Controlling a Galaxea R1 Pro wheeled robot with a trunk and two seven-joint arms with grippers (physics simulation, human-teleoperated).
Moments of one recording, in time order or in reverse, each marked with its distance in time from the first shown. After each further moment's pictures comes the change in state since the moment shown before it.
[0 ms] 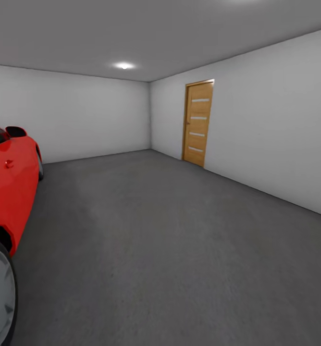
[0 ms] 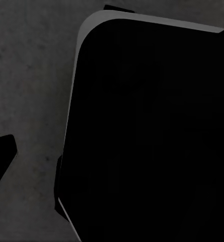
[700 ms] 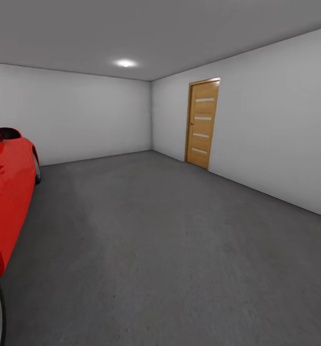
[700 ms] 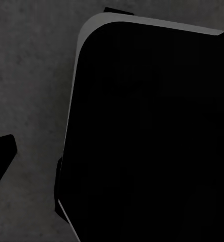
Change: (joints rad) left arm 0.000 0.000 0.000 0.000 -0.001 -0.007 0.000; right arm 0.000 0.000 0.000 0.000 0.001 -0.003 0.000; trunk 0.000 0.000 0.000
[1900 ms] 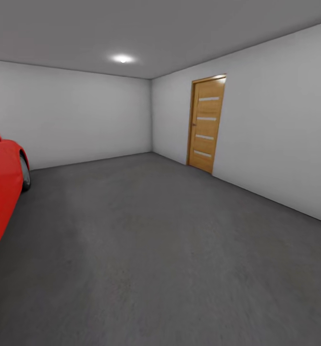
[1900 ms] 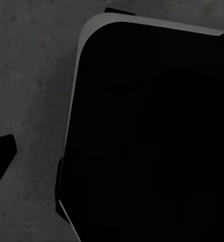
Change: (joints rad) left arm 0.000 0.002 0.000 0.000 0.001 0.000 0.000; right arm 0.000 0.000 0.000 0.000 0.000 0.003 0.000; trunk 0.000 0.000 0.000
